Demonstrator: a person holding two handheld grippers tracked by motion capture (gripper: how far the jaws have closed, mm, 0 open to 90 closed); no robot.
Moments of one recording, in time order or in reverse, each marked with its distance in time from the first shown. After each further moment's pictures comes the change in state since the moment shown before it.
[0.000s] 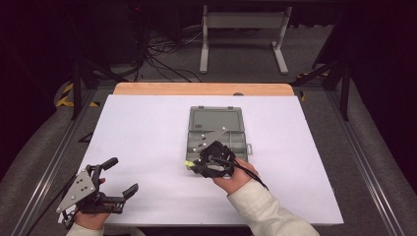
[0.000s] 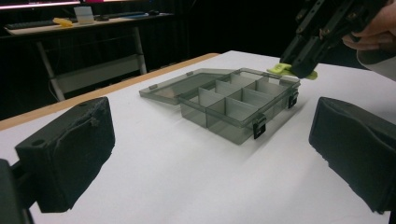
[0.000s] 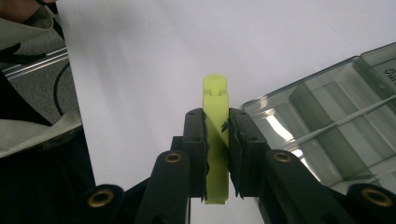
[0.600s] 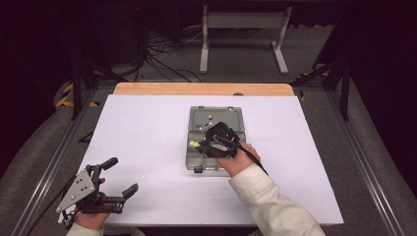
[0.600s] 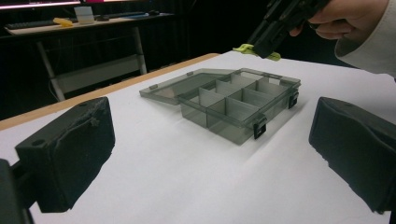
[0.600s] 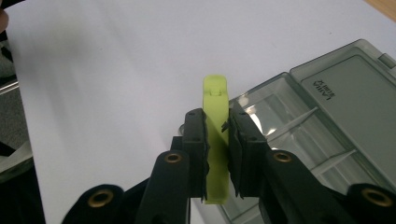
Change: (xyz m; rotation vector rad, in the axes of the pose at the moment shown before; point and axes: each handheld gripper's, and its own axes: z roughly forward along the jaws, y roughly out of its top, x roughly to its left) left arm 0.001 0.000 0.000 -0.002 0.002 0.000; right arm -0.043 0.014 -0.004 -0.030 -0.077 0.059
